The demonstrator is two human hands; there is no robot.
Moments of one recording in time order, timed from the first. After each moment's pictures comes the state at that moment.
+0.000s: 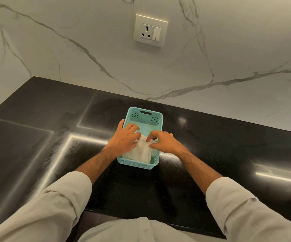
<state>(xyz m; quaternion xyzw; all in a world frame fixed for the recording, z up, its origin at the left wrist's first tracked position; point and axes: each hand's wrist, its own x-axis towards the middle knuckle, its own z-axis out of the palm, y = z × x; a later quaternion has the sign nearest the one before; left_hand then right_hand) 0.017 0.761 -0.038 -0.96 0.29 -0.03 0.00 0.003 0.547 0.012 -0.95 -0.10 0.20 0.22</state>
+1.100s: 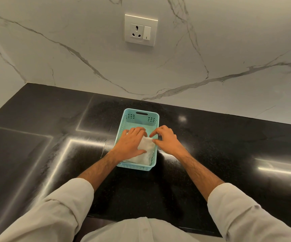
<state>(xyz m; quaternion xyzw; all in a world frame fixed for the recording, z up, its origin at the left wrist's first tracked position) 0.012 0.730 -0.041 -0.95 0.29 0.02 -0.12 0.003 0.527 -0.004 -0.94 -0.04 0.11 0.31</state>
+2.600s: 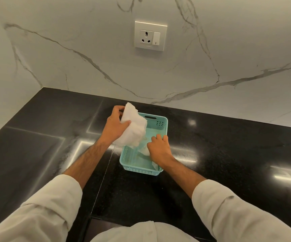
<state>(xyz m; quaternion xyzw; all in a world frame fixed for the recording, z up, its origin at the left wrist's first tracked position) 0.044 0.789 0.035 -0.87 -0.01 -0.01 -0.50 0.003 0.594 -0.021 -0.98 -0.15 0.09 -0.09</state>
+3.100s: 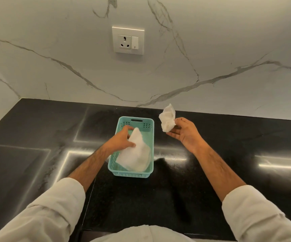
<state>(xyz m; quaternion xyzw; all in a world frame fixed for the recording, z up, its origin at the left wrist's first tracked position) 0.042 0.744 0.013 -0.88 0.07 0.25 -0.39 0.006 0.468 0.058 -0.61 0.15 0.08 0.77</state>
